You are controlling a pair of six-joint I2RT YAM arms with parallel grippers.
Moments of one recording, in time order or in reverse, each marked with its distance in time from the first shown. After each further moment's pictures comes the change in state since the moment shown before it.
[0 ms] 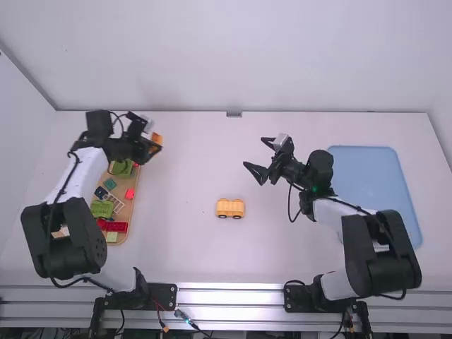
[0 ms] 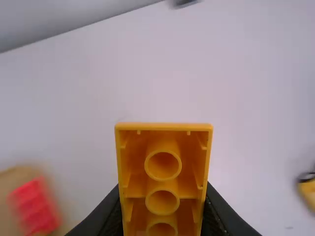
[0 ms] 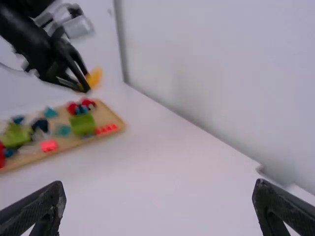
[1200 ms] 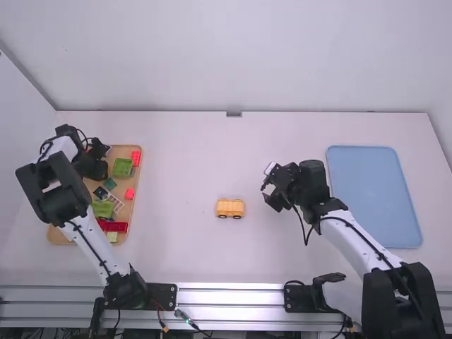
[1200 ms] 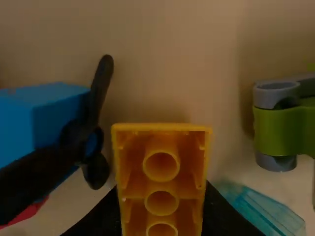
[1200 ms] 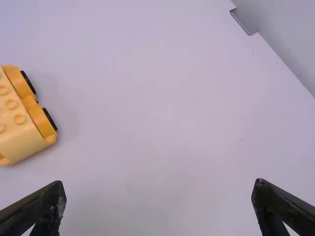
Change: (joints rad) left arm 0.372 0.628 0.498 -0.343 -0.645 0.268; right arm 0.079 -0.365 -0.005 -1.126 0.608 -0.752
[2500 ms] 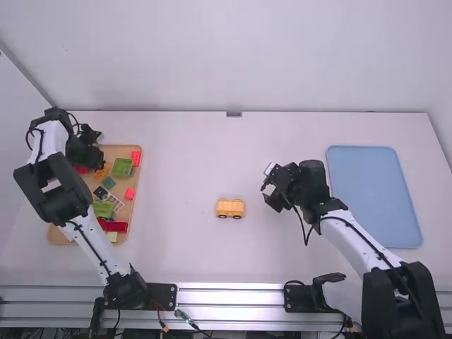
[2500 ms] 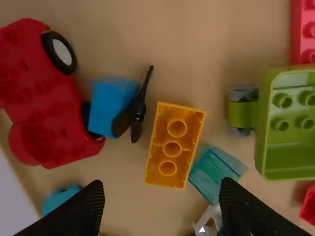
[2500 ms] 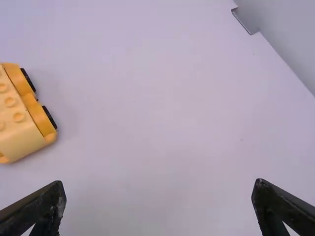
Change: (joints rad) left arm -0.011 0.000 0.259 -0.299 -0.023 -0.086; right arm 0.000 0.001 0.000 -0.002 0.000 -0.005
